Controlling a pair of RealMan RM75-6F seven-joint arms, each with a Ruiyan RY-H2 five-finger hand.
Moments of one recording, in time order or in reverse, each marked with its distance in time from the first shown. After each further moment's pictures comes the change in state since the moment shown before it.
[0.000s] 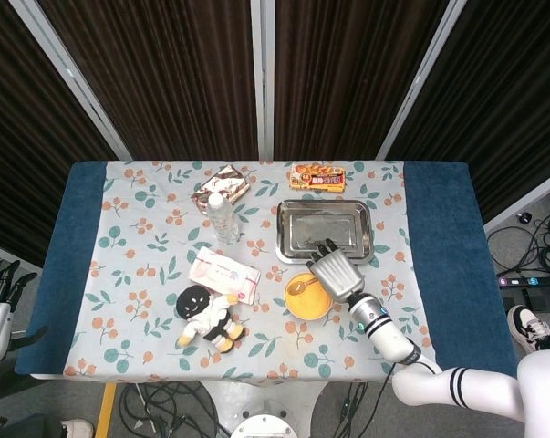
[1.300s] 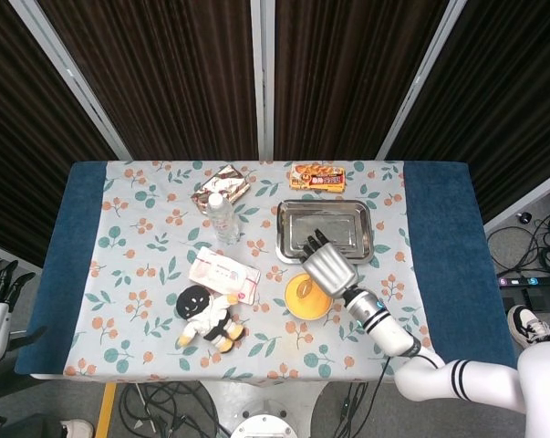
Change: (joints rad) left arm 0.004 -0.007 -0.003 0.016 0.000 0.003 -0.006; right arm 0.059 0.050 -0.025 -0.011 -0.118 0.038 -0.112
